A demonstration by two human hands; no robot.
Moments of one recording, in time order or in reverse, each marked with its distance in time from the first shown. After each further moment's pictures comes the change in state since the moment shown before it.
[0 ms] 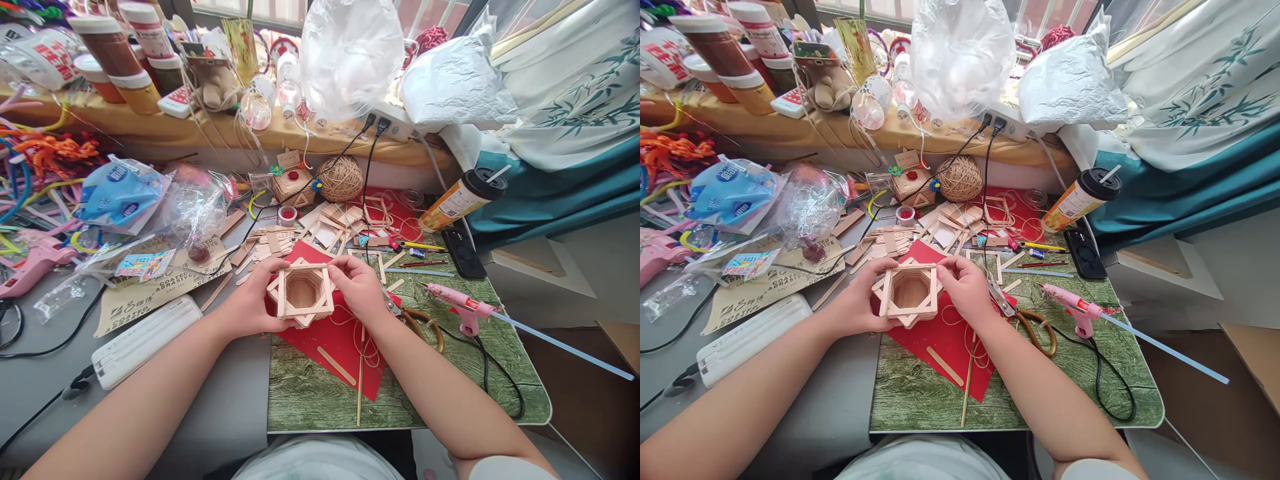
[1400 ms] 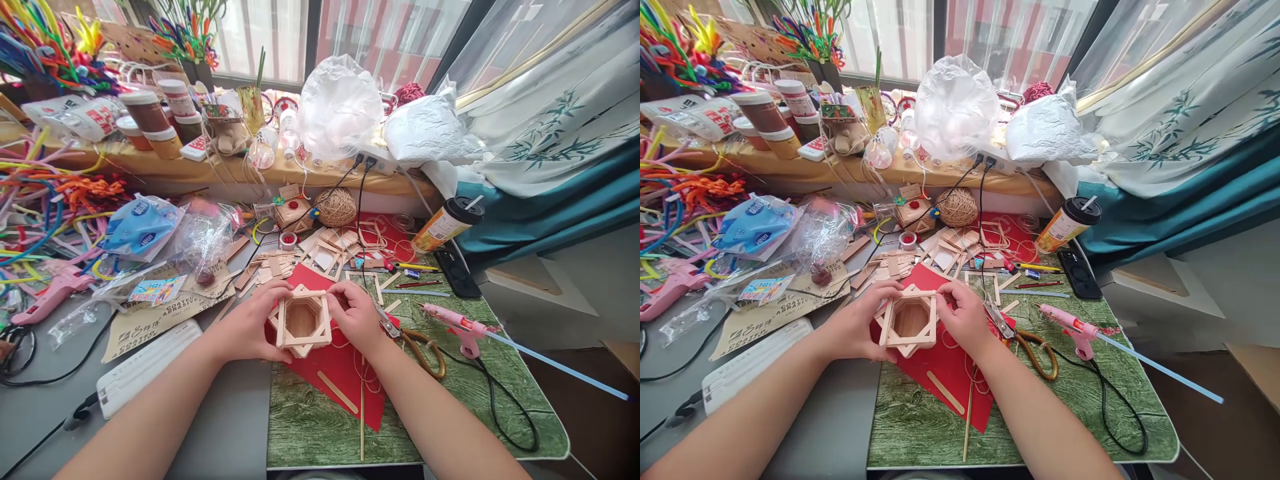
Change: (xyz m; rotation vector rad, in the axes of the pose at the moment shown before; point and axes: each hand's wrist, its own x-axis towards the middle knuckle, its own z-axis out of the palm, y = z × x) left_hand 0.001 0.000 -0.020 0.148 -0.087 0.212; right_hand -0.012 -0.010 -0.002 -0.418 0.011 -0.359
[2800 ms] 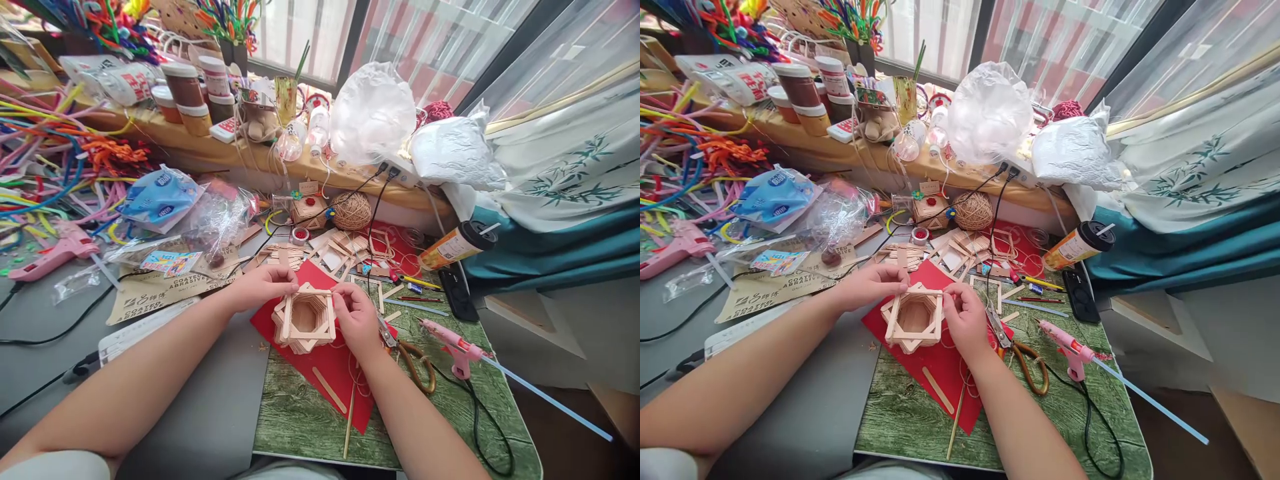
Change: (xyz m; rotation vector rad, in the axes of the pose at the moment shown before) left_hand 0.040 -0.012 -0.009 -0.786 -0.036 -0.426; right_hand -0.007 0.015 0.012 0.162 0.038 0.070
